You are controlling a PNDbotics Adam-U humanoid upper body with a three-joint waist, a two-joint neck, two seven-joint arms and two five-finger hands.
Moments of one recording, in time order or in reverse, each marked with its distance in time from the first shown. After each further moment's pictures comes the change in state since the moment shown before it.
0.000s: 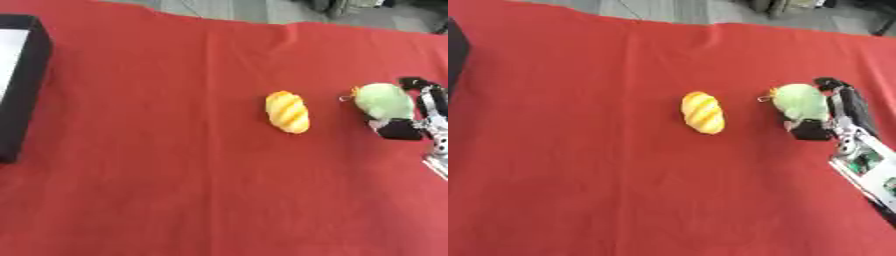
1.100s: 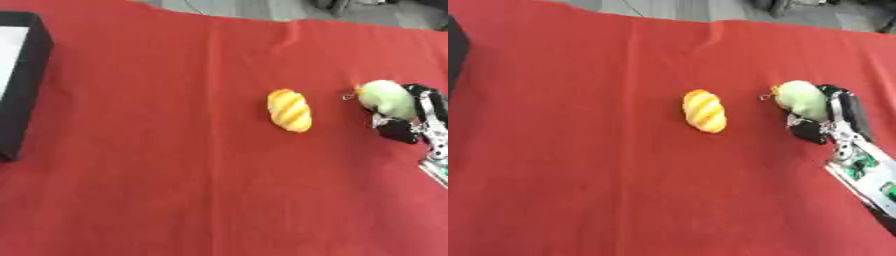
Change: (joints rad) left arm 0.003 0.000 -0.006 0.000 -0.005 0.005 0.002; right arm -0.009 0.012 0.033 -0.048 -0.041 -0.063 -0.122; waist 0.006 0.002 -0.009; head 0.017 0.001
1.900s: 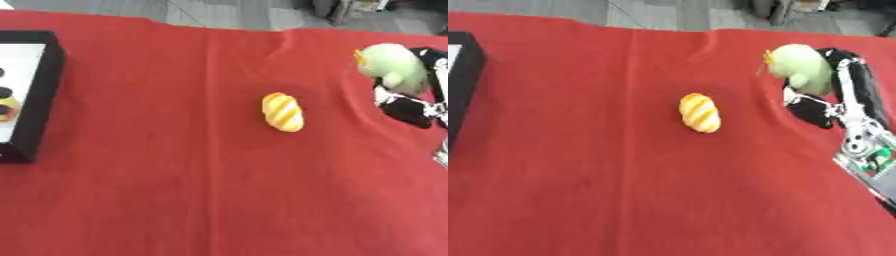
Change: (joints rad) left arm -0.003 0.026 0.025 0.000 0.026 -0.020 0.028; right arm -0.094 -0.035 0.104 -0.140 0.053 -0.008 -0.009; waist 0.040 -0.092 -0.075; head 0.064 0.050
